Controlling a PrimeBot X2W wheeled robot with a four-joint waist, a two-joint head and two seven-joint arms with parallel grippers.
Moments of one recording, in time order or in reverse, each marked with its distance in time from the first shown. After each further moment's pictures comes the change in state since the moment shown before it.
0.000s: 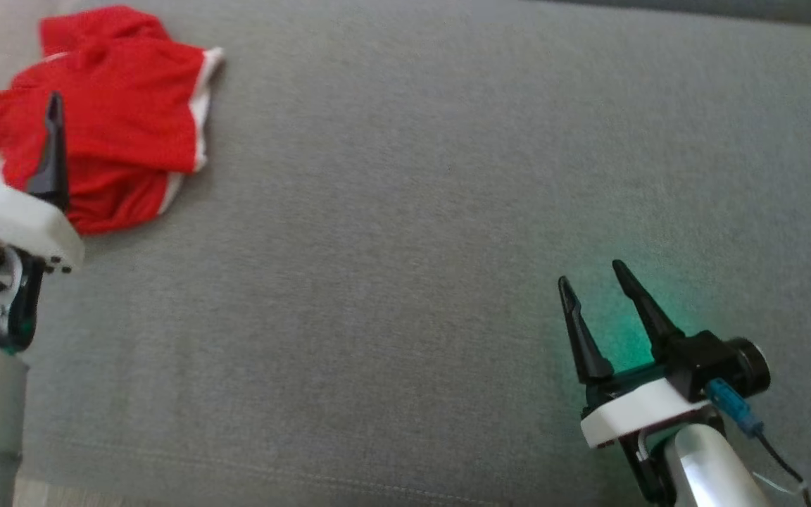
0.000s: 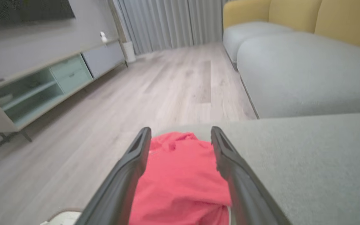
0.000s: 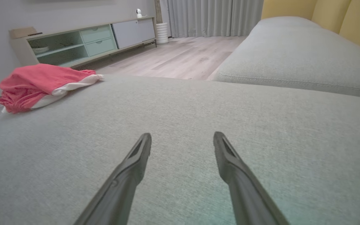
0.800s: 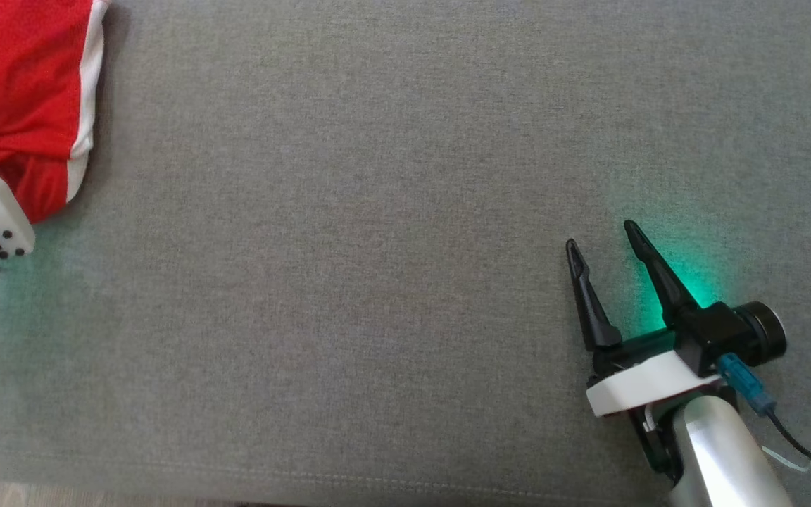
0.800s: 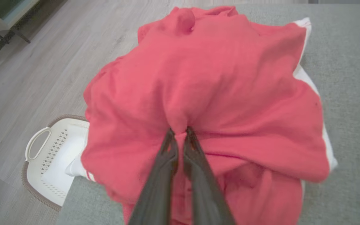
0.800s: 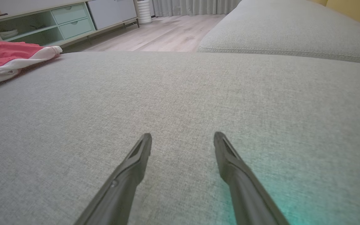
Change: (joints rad) left arm -0.234 0.019 -0.001 0.504 -0.030 0.058 0.096; right arm -0.044 -0.002 -0.022 -0.068 -0.043 0.000 0.018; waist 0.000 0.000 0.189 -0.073
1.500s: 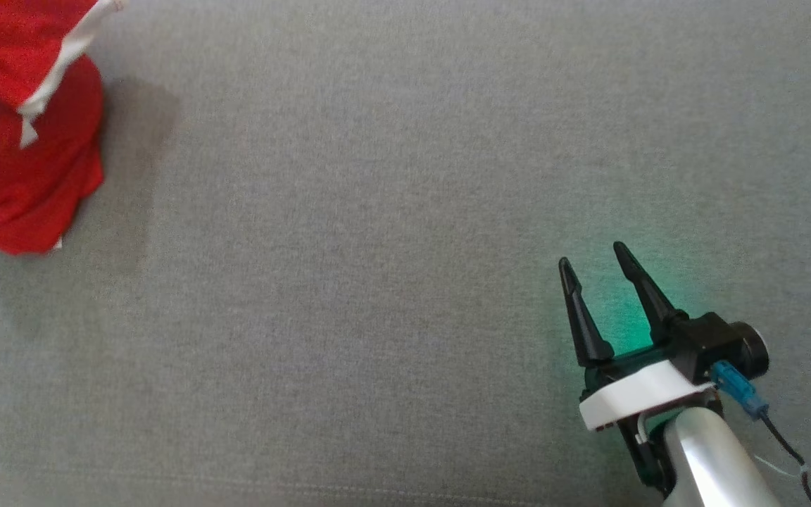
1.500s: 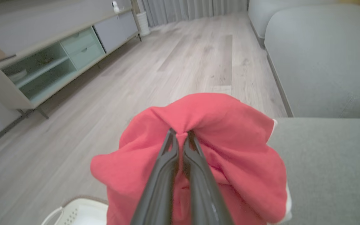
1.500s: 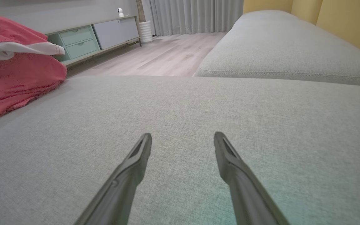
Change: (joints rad) left arm -0.117 0.061 -0.048 -0.035 0.006 -0.051 -0.120; right arm 0.000 0.000 0.027 0.076 0.078 0.000 -0.013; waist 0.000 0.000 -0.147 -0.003
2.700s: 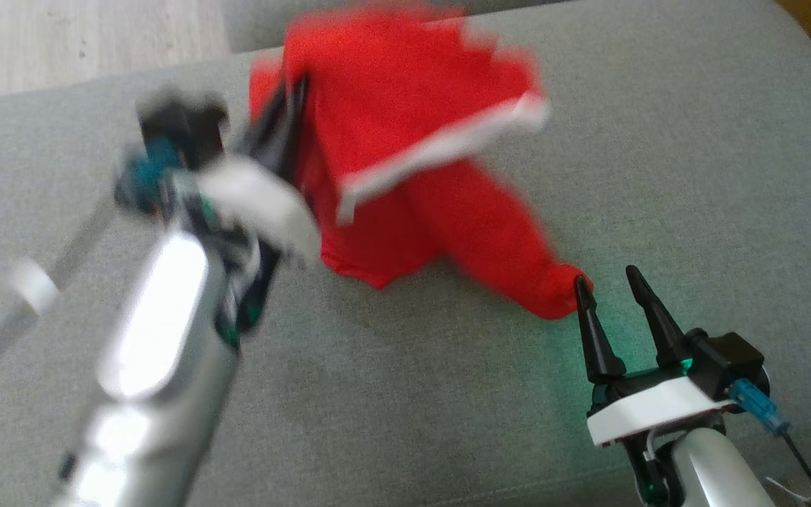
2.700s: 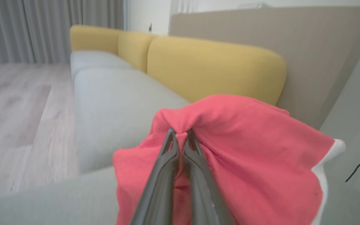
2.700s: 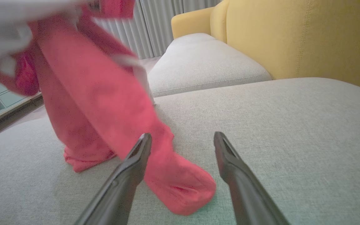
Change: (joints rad) left arm 0.223 -0.345 -0.273 -0.551 -0.146 0.058 0.047; right arm 0.047 0.000 -0.009 0.016 0.137 0.000 -0.010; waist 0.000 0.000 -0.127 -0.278
